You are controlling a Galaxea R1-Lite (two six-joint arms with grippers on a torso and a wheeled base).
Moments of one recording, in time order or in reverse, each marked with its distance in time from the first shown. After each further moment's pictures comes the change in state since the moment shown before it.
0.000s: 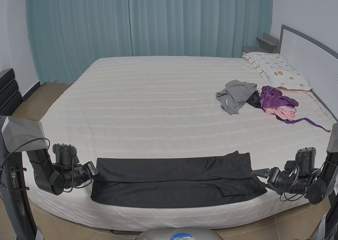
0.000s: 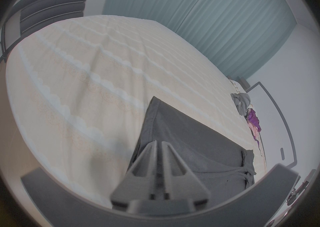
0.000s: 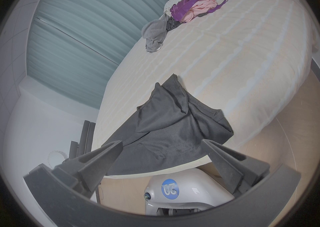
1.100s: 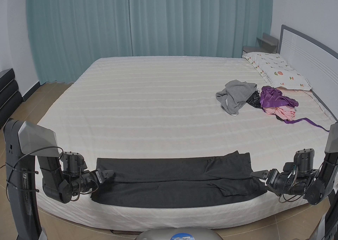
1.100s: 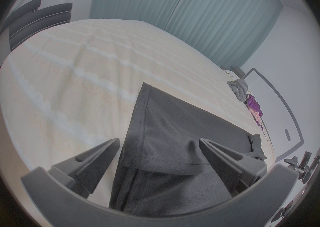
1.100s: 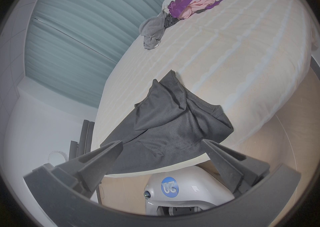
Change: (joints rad) left arm -0.053 0.129 0.030 -0.183 0.013 0.097; right arm 0.004 0.024 0.000 -0.001 0.003 0.007
